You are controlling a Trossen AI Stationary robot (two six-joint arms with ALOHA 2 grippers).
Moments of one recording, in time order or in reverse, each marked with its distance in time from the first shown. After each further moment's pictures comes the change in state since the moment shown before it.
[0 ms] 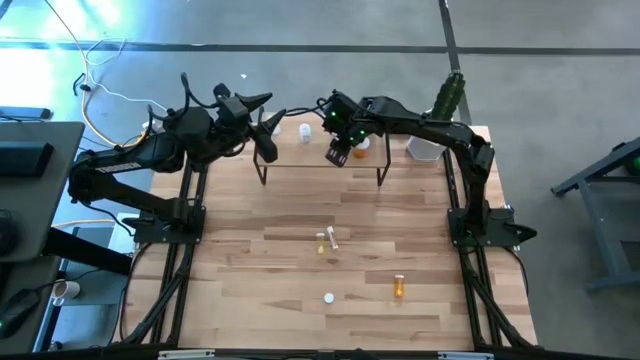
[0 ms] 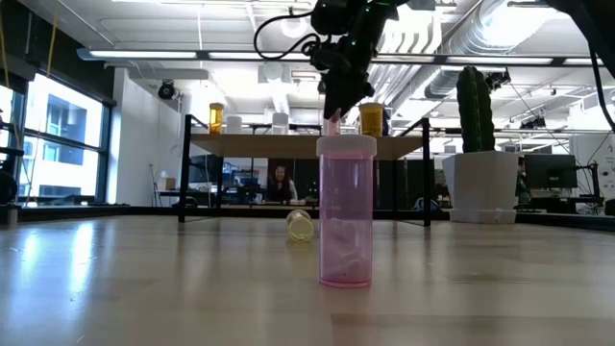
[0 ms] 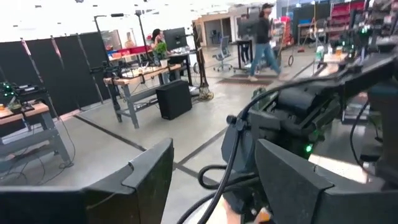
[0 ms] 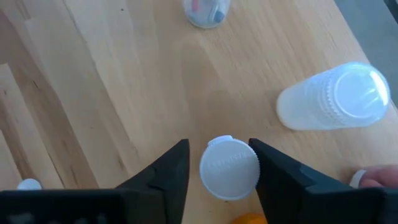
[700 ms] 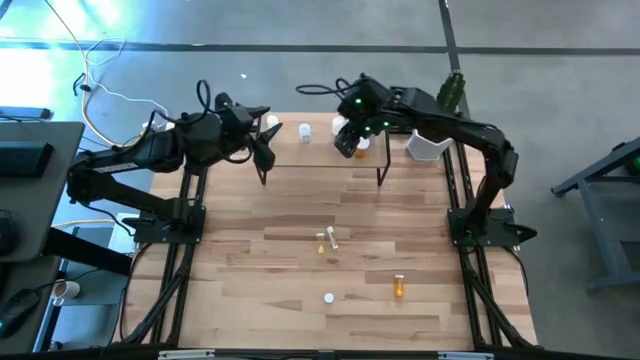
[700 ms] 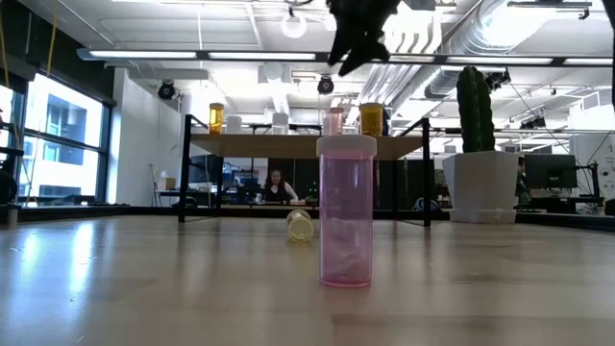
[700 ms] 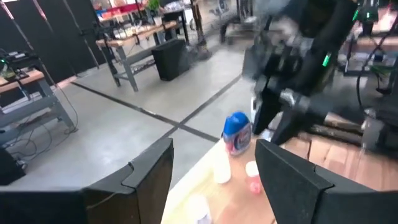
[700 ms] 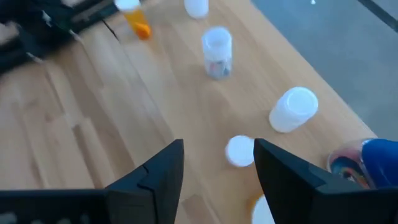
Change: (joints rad) left arm -0.001 -0.017 0.000 -0.252 -0.001 -0.098; right arm 0.013 -0.194 0.000 0.022 -0.061 0.148
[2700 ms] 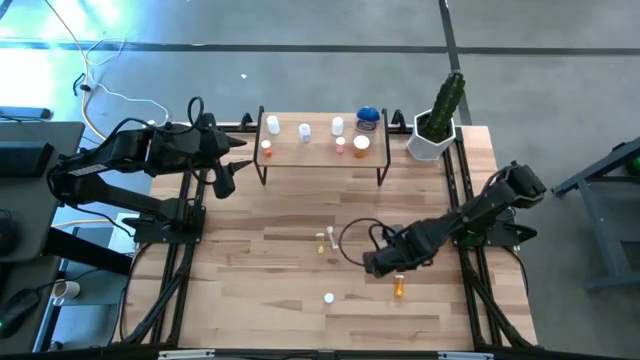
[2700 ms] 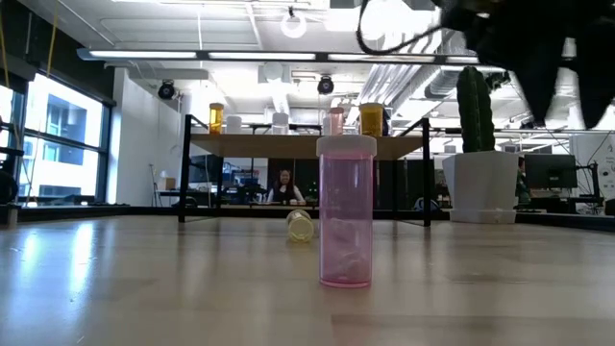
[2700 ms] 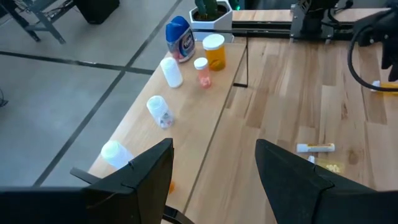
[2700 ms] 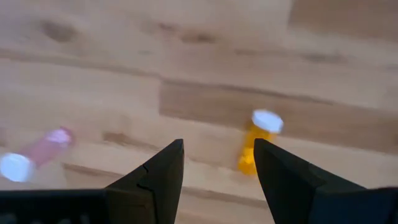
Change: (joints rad) left arm -0.030 -0.170 0.000 -0.522 0.265 -0.041; right arm 0.866 -0.142 -0.713 0.034 -0.023 1.721
